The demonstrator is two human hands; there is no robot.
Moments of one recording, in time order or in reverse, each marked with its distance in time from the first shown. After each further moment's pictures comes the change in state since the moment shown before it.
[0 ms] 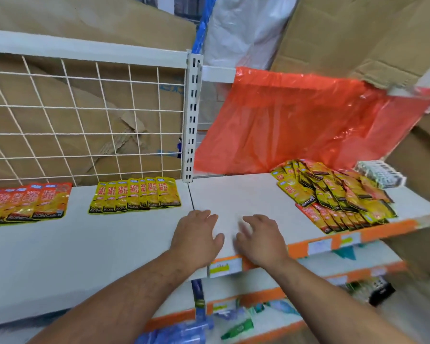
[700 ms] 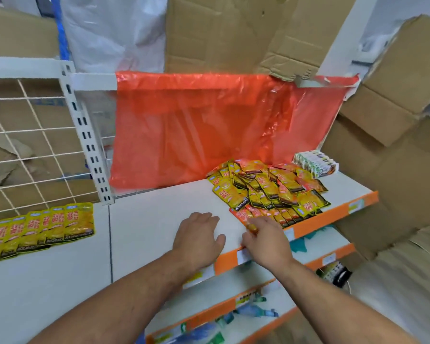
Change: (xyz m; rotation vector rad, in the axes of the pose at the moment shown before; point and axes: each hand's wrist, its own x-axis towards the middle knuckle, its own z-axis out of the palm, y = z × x) left_hand 0.091 0.168 0.046 0.015 -0.061 0.170; right_hand 0.017 0.172 -0.080 0.138 0.129 0.168
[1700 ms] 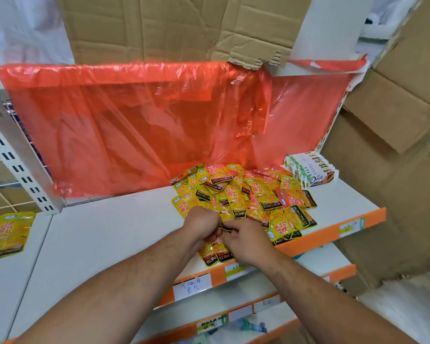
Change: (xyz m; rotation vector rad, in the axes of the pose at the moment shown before) left_hand 0.160 0.119 0.034 -1.017 -0.078 -0.772; right_hand 0.117 0.092 -0.038 0.147 -0.260 -0.206
